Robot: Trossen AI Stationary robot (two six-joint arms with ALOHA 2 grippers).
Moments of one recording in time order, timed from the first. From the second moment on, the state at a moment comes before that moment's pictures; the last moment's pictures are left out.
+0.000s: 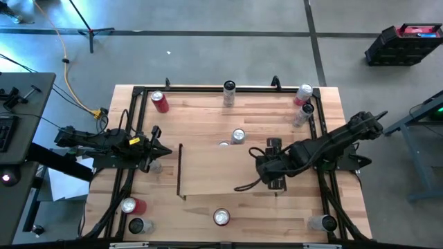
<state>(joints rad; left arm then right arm) -0.18 0.01 0.01 0.10 -0.04 -0.05 0.44 1.53 1.40 -1.19 0.32 0.35</state>
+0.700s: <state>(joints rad) -0.18 0.01 0.01 0.10 -0.04 -0.05 0.34 1.68 1.40 -0.81 0.27 0.35</state>
